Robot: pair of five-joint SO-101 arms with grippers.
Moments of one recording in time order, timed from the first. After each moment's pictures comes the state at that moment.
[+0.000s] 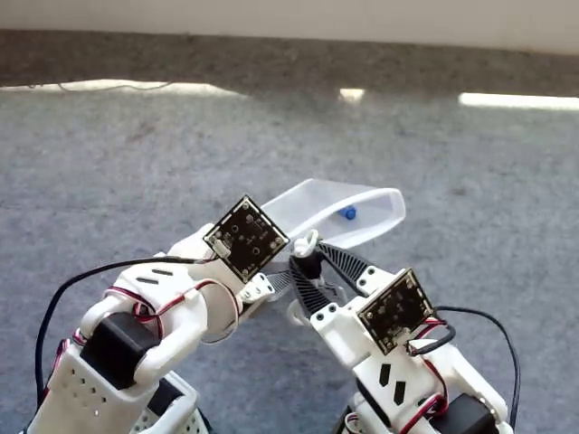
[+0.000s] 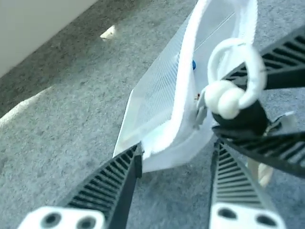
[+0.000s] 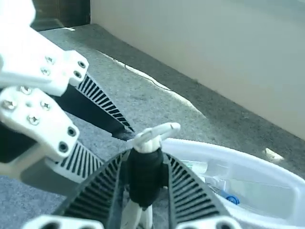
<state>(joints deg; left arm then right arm) 30.6 -66.1 42.9 70.6 -9.2 -38.4 -96.9 54.5 62.5 11.8</state>
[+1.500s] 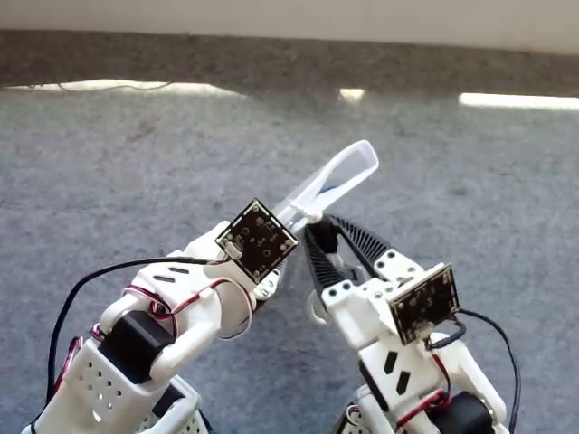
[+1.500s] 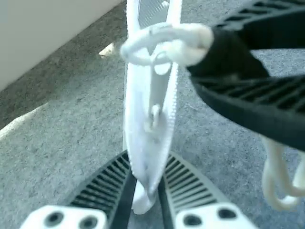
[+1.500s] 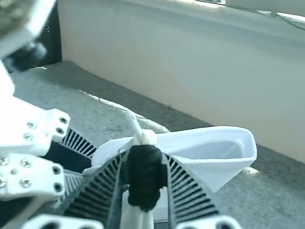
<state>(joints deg) 31.3 -66.3 48.7 61.5 -7.3 -30.4 -96.8 55.4 52.1 8.4</state>
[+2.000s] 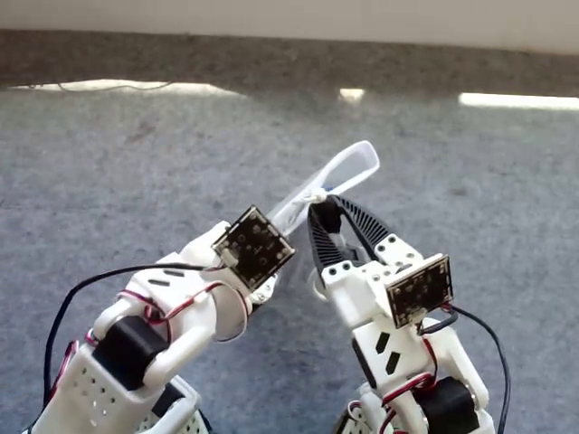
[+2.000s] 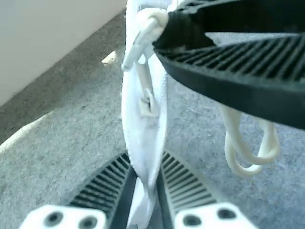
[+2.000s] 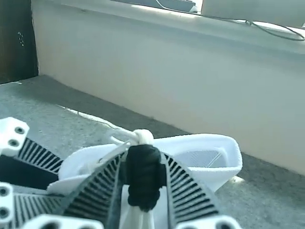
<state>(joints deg) 31.3 -68.6 48.9 62.5 -9.5 -25.1 -96.8 62.3 41.5 8.2</state>
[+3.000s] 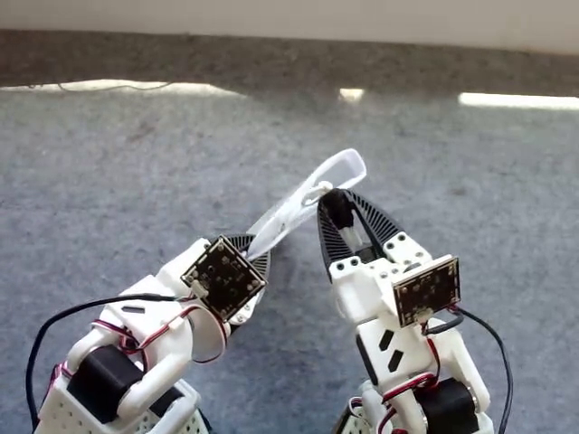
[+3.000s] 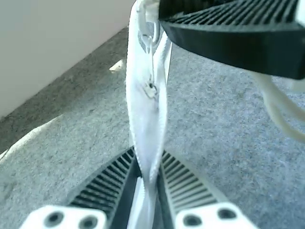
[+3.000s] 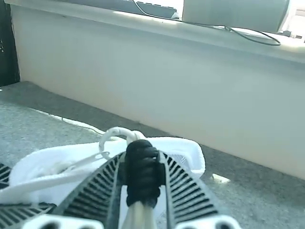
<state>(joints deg) 29.7 -80.5 52.6 67.6 -9.8 -21.1 -96.9 62.3 41.2 8.3</state>
